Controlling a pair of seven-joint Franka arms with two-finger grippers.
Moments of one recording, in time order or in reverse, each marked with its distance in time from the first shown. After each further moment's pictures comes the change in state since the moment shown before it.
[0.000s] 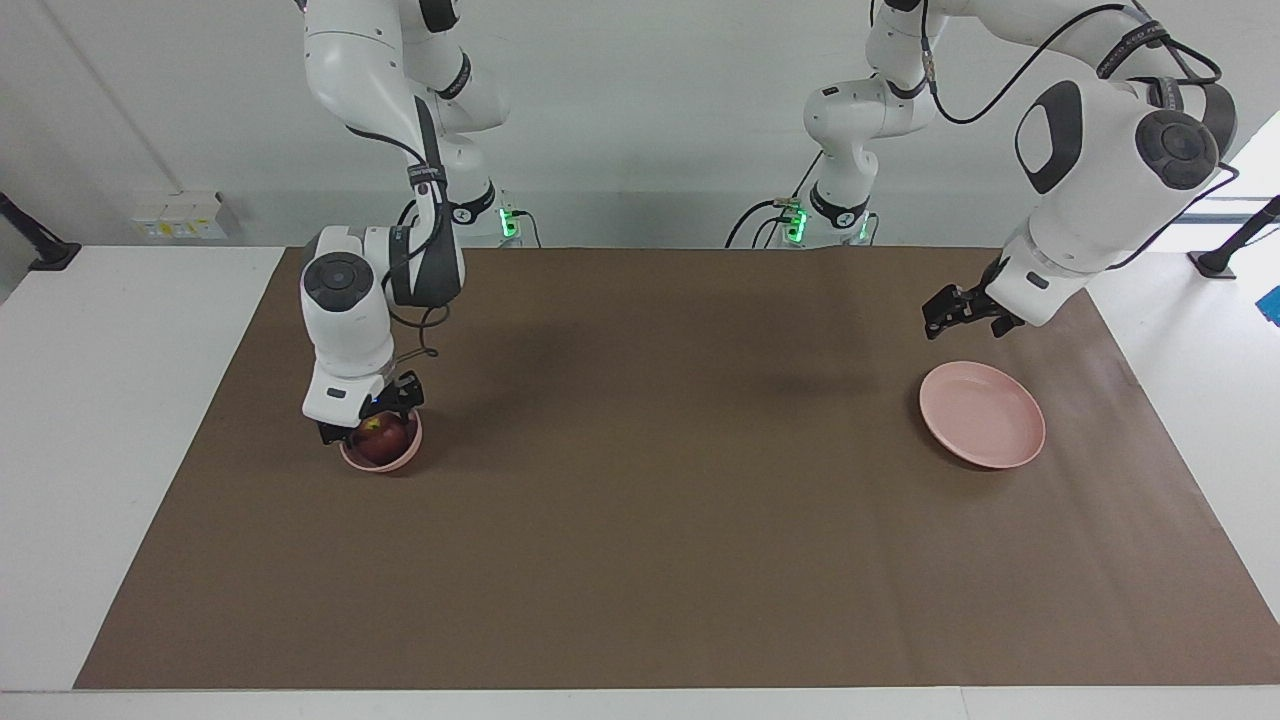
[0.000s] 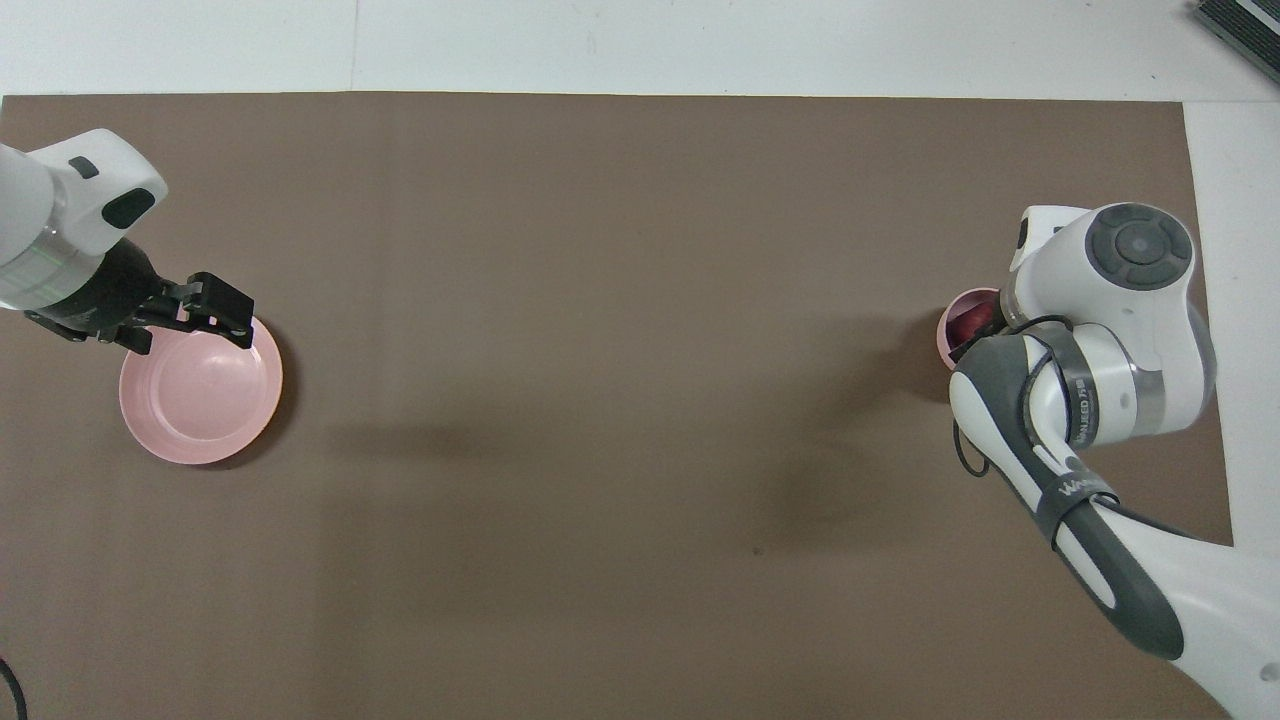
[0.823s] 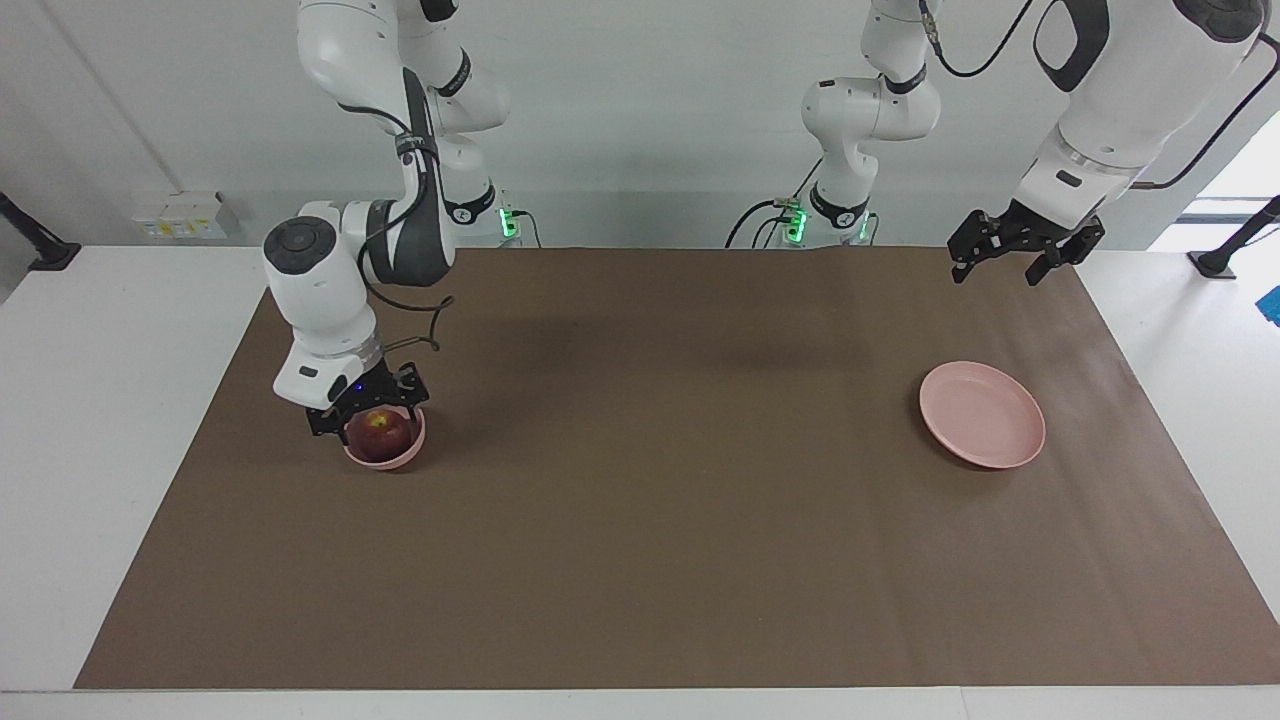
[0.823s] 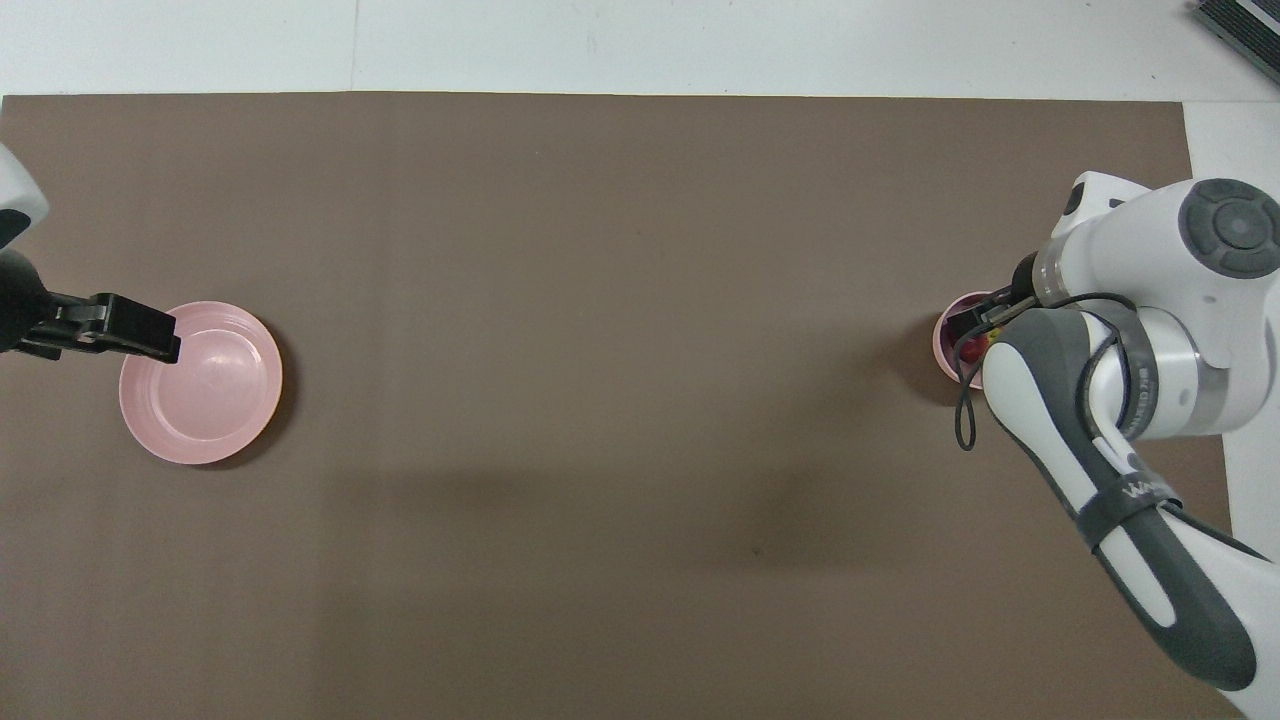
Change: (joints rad) left arm -0.213 -0.142 0.229 0.003 0.000 -0.043 0.075; right arm -0.005 -0.079 -0.001 0.048 0.165 -0.027 0.116
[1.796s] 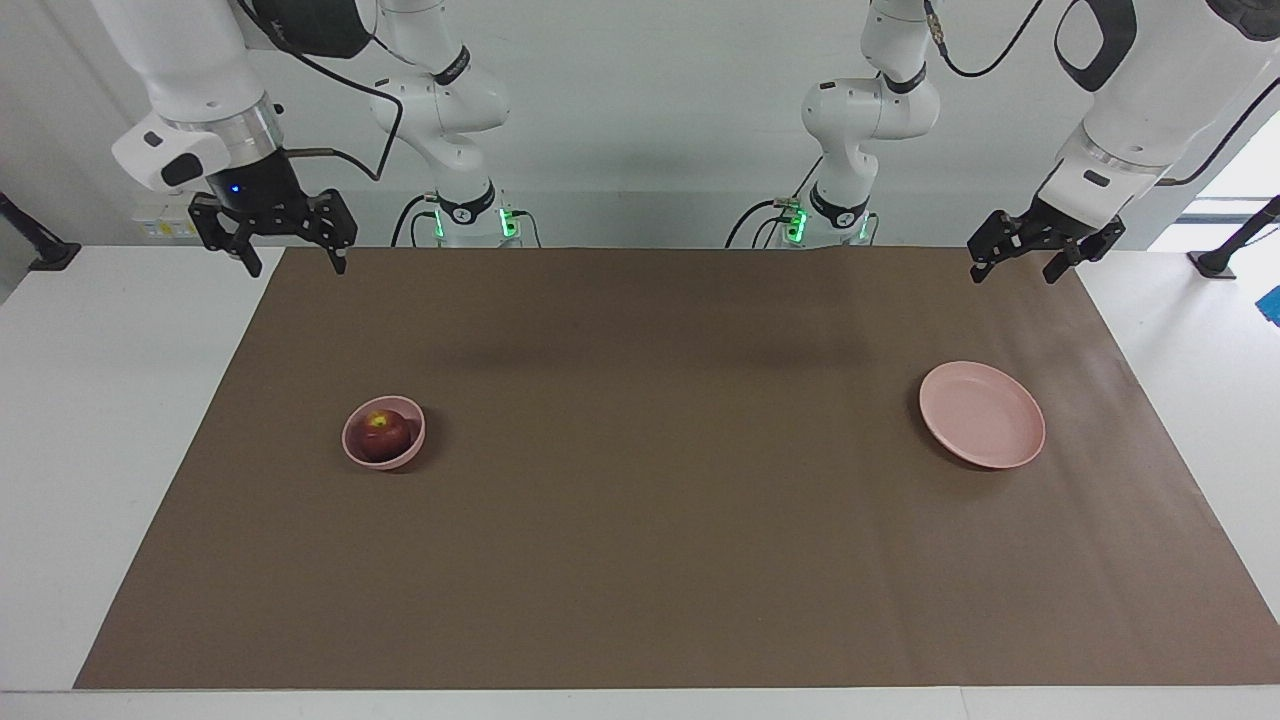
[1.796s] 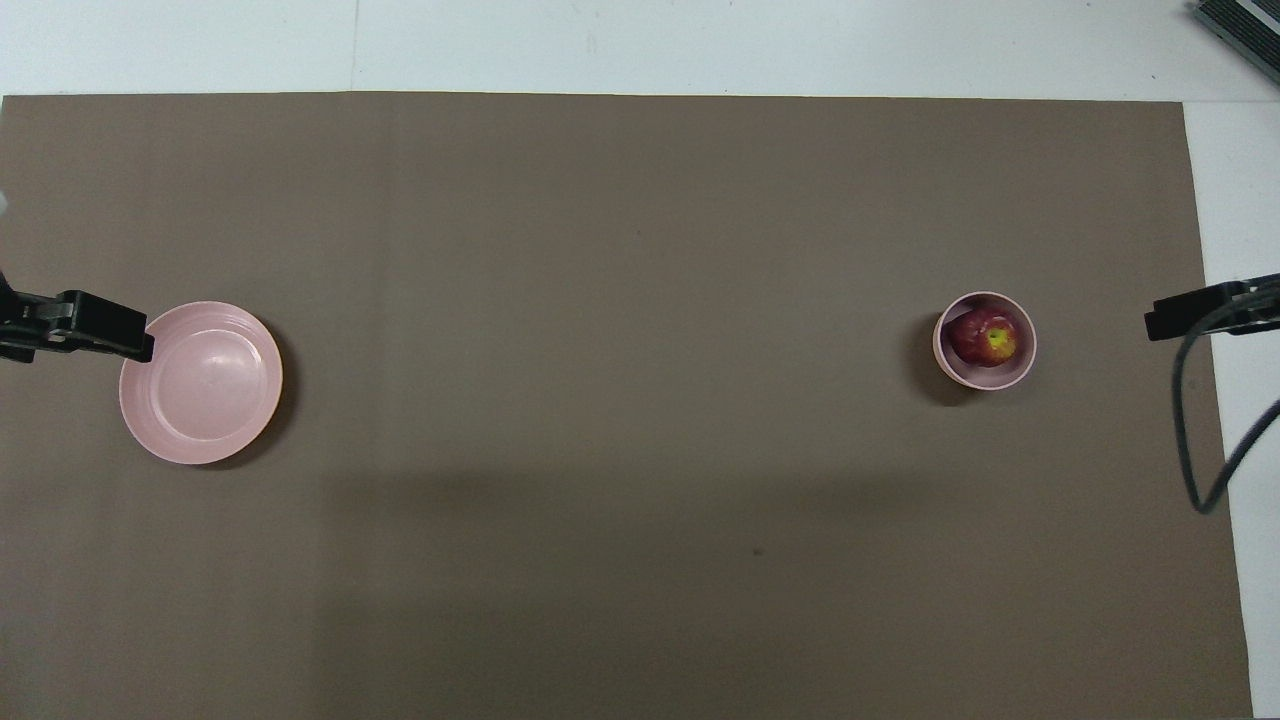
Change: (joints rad) left arm 0.053 0.000 -0.023 -0.001 0.000 0.000 0.001; right arm -0.017 -0.220 -0.021 0.389 0.007 -0.661 0.218
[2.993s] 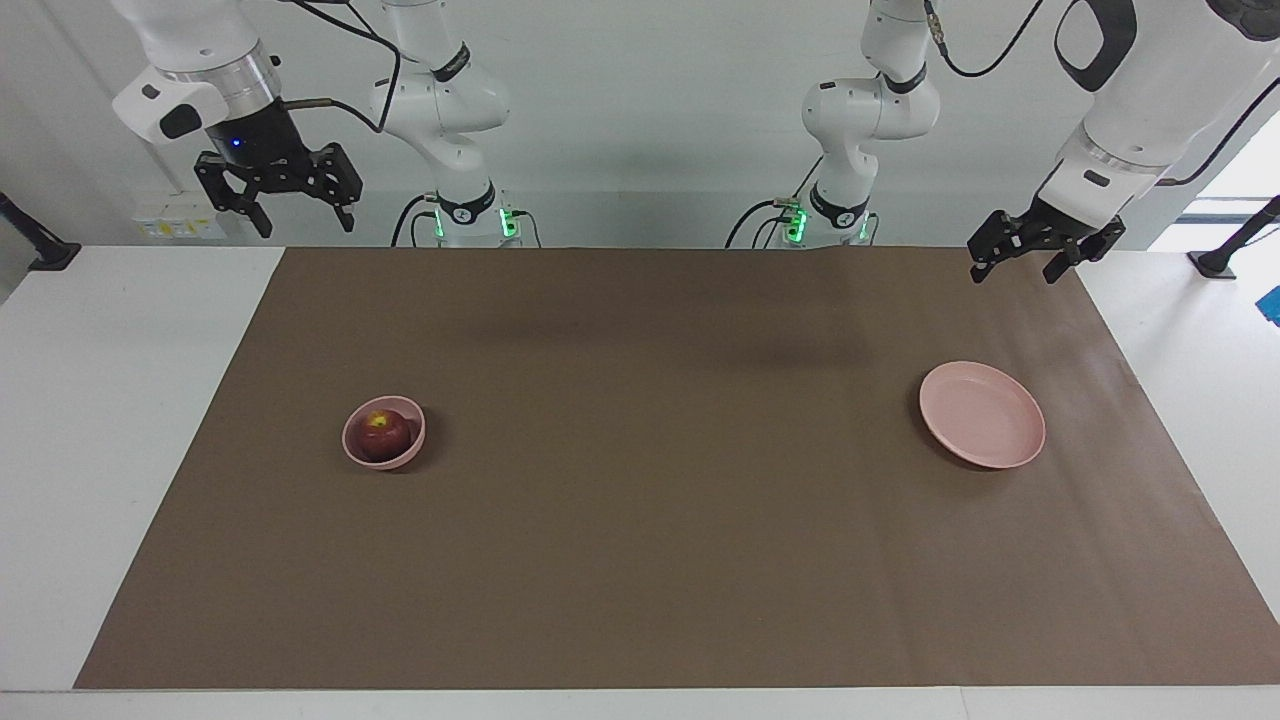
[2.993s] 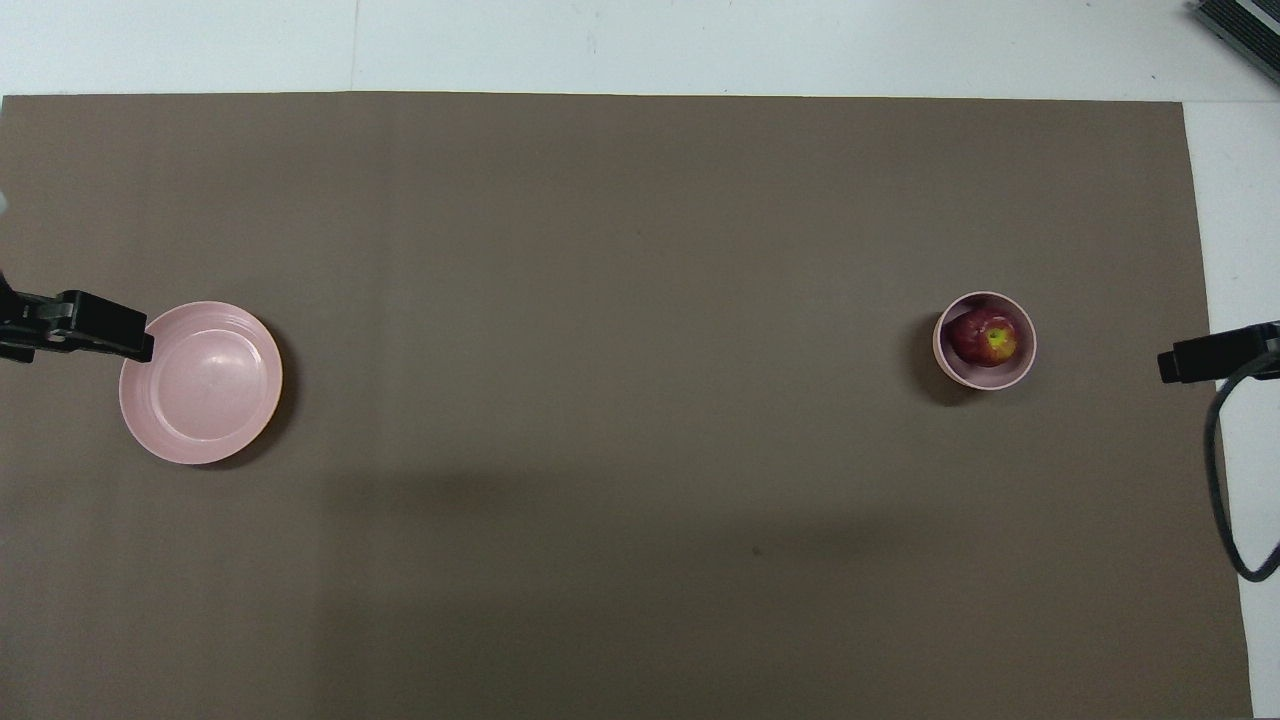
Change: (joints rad) left arm 0.000 0.000 0.000 0.000 0.000 0.000 0.000; right arm 0.002 -0.055 0.003 -0.038 0.040 -0.048 0.003
